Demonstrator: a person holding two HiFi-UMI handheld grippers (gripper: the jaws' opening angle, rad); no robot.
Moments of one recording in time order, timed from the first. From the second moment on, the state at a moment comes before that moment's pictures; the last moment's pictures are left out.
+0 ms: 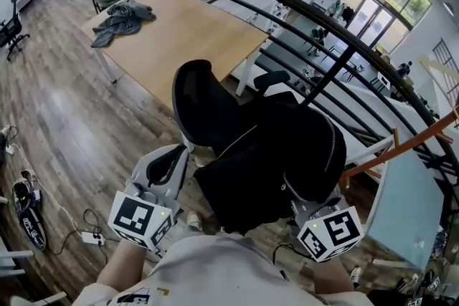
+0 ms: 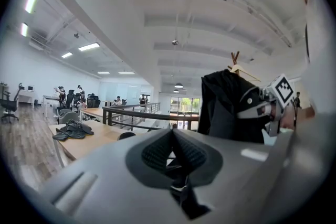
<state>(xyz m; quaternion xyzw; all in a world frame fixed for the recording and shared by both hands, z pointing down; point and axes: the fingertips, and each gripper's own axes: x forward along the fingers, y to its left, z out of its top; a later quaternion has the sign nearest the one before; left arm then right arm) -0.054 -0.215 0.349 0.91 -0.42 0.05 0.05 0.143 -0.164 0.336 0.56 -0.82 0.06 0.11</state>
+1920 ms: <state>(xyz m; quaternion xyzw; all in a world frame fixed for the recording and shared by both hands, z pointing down) -0.149 -0.293 0.374 0.84 -0.53 0.07 0.06 0.074 -0.367 0.305 0.58 -0.81 -0.08 0.08</state>
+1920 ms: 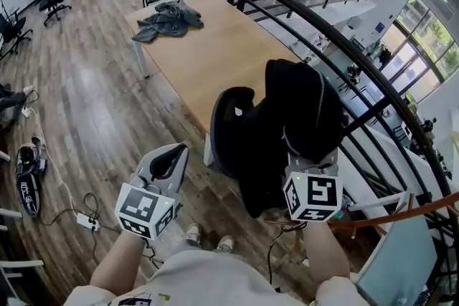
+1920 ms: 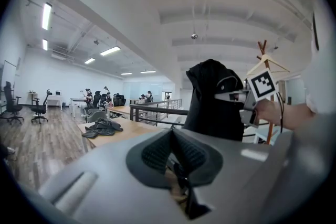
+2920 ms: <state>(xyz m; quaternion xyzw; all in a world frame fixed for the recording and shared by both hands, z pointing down) -0.277 -0.247 0.345 0.77 -0.63 0.02 0.07 -0.175 -0.321 0.337 0.39 -0.92 -0.07 0.09</state>
